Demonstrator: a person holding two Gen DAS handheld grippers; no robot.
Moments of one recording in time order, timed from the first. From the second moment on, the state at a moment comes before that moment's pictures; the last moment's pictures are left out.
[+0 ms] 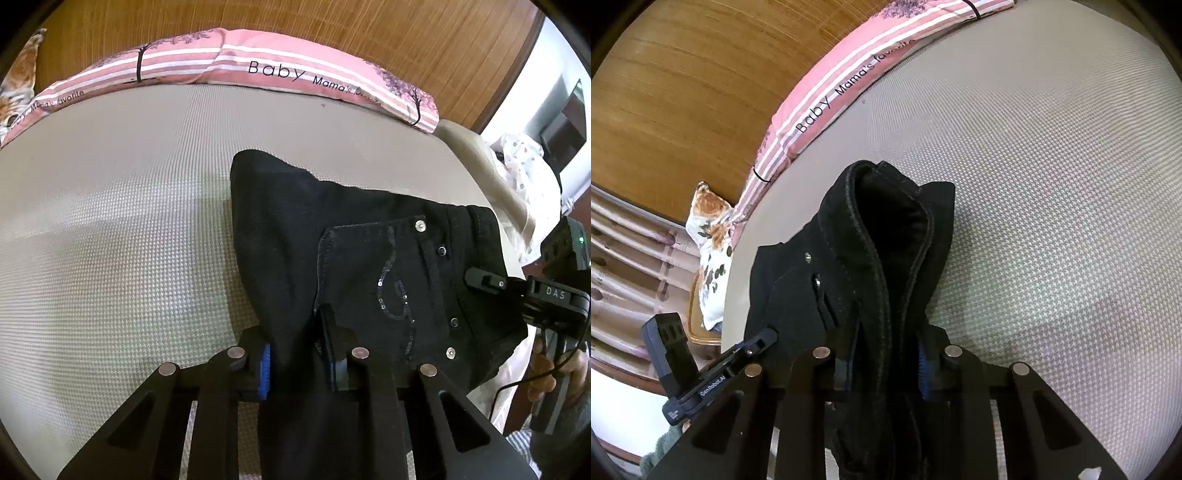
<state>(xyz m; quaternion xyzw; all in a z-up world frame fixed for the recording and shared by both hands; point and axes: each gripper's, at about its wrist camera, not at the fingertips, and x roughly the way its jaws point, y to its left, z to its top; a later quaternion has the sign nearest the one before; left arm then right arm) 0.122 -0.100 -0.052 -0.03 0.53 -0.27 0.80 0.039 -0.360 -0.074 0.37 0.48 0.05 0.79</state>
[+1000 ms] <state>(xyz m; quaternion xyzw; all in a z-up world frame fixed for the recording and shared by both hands) 0.172 -0.012 -0.016 -0.09 0.49 -0.22 0.84 0.130 -0.284 -0.056 0.38 0.48 0.13 0.78</state>
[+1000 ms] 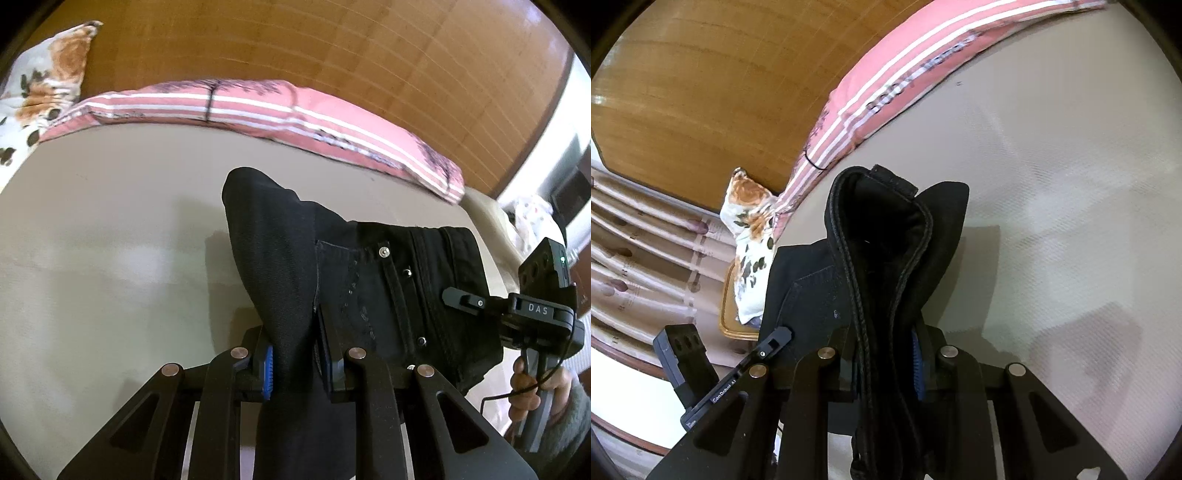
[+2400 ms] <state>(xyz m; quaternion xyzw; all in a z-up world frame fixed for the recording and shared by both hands) 0.162 0.016 -0.052 0.02 0.49 -0.11 0.86 0.124 -0.227 -0.063 0.20 0.50 0.01 0.84</state>
